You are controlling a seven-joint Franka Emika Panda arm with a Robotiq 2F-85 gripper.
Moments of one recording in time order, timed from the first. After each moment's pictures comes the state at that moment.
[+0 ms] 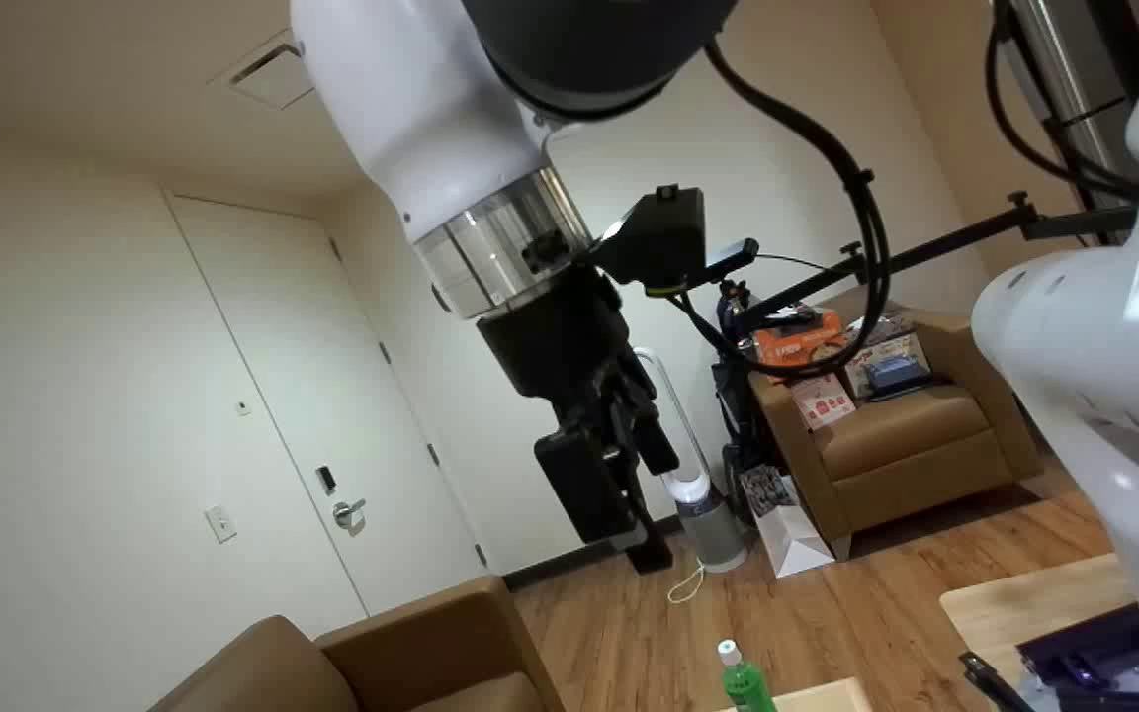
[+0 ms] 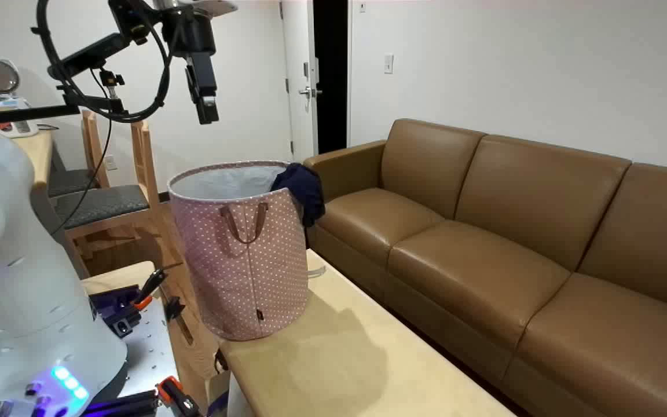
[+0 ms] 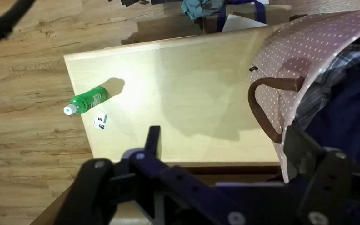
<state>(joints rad) 0.04 -0.75 0.29 -2.50 -0.03 1.69 0.35</state>
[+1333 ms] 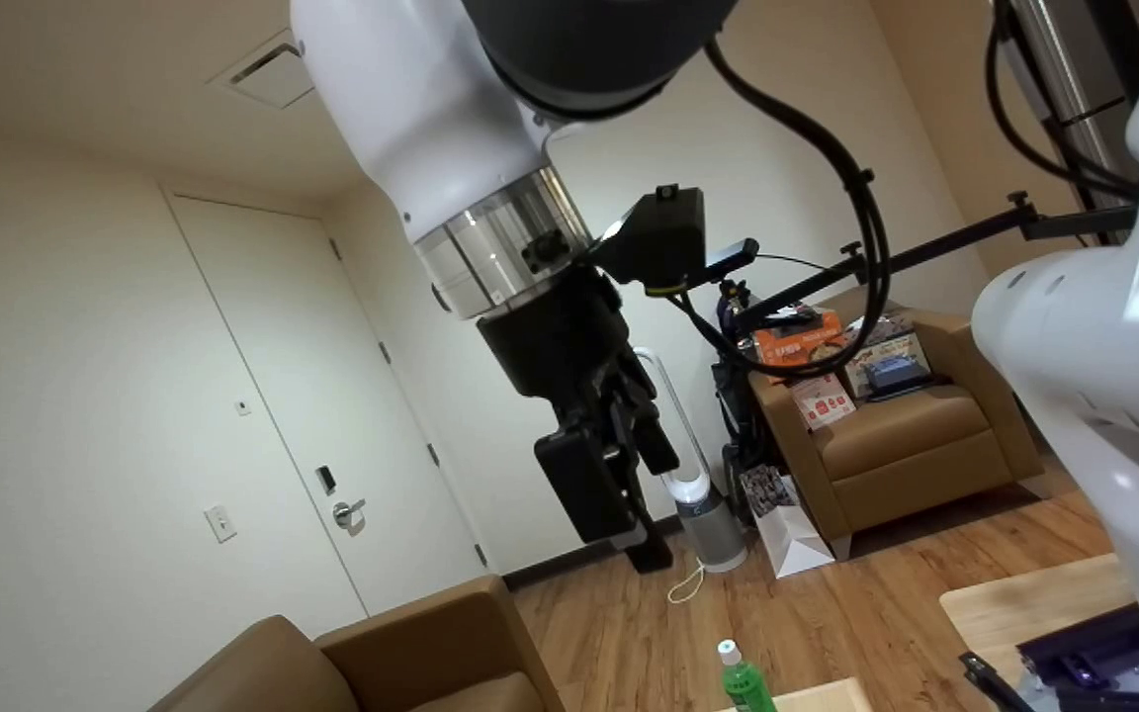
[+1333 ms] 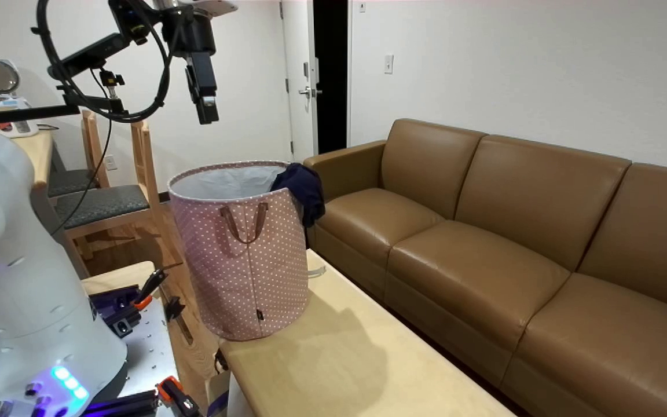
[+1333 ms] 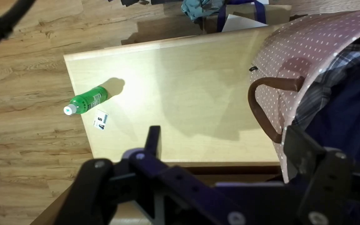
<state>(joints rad) 0.04 -0.75 0.29 -2.50 -0.03 1.69 0.35</state>
